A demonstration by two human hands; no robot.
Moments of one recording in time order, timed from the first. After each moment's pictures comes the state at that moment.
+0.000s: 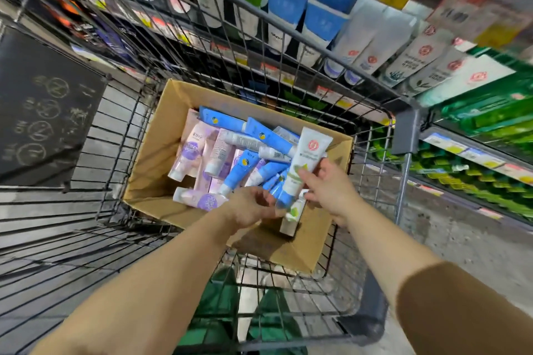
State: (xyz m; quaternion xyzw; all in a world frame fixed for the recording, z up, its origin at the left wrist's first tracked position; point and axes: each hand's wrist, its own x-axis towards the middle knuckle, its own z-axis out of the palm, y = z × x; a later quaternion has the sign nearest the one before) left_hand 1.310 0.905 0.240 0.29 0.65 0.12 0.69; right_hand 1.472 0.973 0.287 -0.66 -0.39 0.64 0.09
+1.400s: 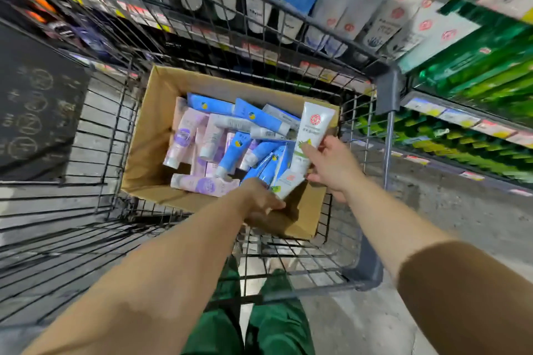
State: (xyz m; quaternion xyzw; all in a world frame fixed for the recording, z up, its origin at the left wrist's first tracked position) left_hand 1.335 0.892 0.256 0.33 0.68 -0.04 0.65; right_hand 1.482 0.947 0.304 -0.70 -0.35 0.60 0.16
